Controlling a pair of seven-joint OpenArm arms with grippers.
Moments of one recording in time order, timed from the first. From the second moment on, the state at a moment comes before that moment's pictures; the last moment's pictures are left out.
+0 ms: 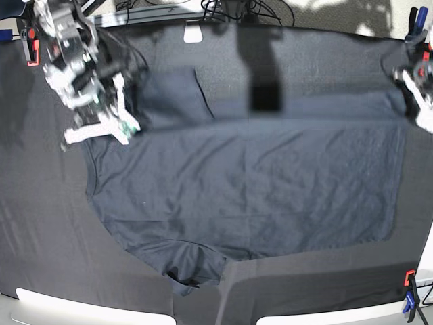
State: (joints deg) left arm 22.7 -35.2 -14.6 82.8 0.2 -17.5 9.1; right arm -16.6 27.8 -5.5 108.0 -18.4 21.8 -36.9
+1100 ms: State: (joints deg) left arm 19.3 -34.9 -14.6 80.0 0.2 -25.8 5.0; right arm -9.4 27.6 -5.5 95.8 -16.0 26.2 -33.4
